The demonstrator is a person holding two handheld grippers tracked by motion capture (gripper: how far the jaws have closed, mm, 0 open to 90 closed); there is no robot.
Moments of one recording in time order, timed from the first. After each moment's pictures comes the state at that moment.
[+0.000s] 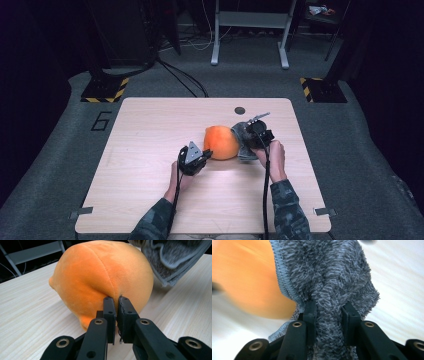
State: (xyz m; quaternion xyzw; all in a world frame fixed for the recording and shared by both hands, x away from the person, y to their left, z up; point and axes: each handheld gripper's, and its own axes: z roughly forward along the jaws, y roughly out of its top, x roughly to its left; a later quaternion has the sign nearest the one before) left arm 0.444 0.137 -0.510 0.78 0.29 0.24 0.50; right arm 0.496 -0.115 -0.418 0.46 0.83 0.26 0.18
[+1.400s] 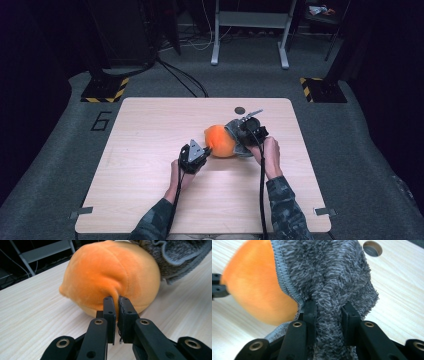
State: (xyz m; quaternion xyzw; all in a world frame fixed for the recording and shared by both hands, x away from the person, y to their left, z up) left arm 0.441 0.130 -0.498 0.78 0.30 0.27 0.48; right arm 0.503 -0.100 -0.413 0.44 0.84 0.26 0.20
